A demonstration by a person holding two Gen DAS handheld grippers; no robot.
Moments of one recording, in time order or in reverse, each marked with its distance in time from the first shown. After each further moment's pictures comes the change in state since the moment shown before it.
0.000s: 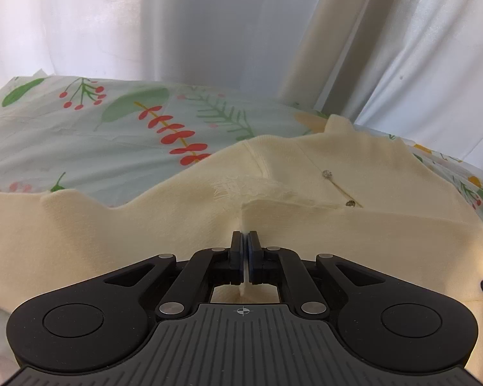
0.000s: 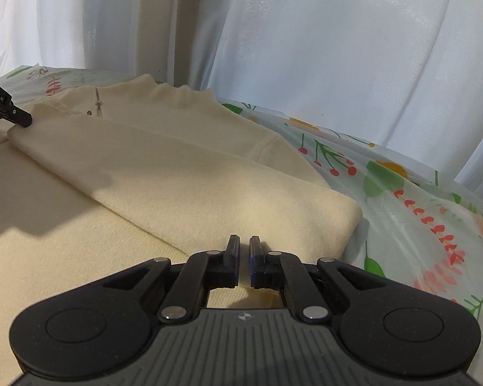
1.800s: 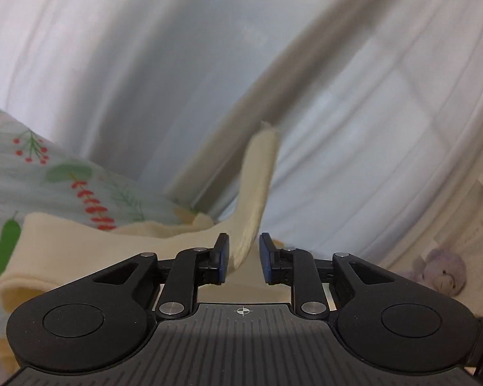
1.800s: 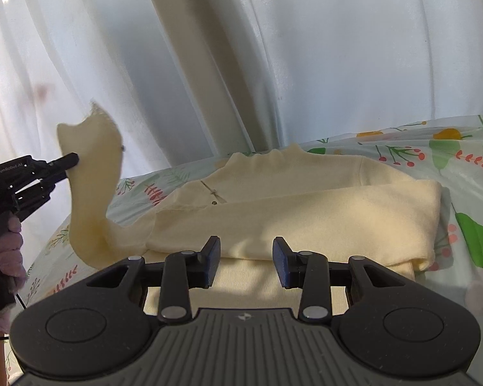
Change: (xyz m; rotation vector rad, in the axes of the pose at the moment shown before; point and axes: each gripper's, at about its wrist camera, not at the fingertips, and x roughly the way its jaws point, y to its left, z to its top) left arm -0.107 0.020 0.013 -0.116 -0.287 -0.530; right arm -0.091 0.017 0.022 0.470 -0.130 0.365
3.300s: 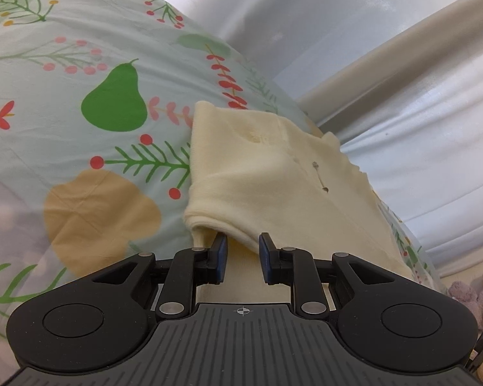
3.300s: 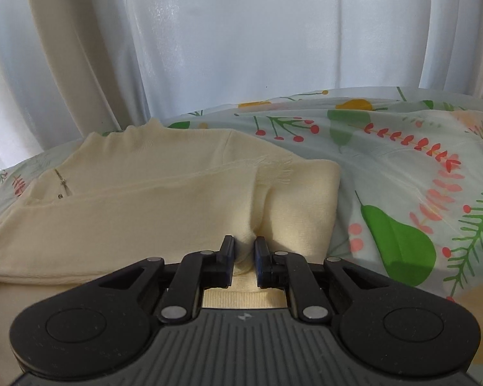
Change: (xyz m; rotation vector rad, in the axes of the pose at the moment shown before) left arm -0.014 0.087 -0.063 -0.336 0.168 0.317; right arm 0.053 -0.081 0.005 0.046 0.064 -0.401
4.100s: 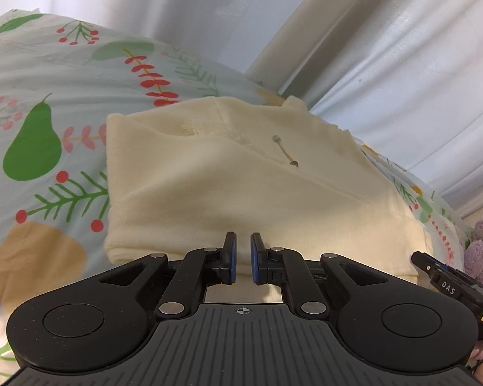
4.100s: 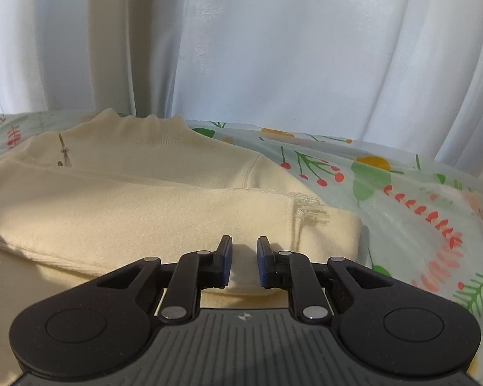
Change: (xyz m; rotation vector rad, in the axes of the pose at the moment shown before) left arm 0.041 -0.059 -0.001 0.273 0.079 0.037; right arm 0.005 0.031 -0.002 -0.176 -0.058 0.018
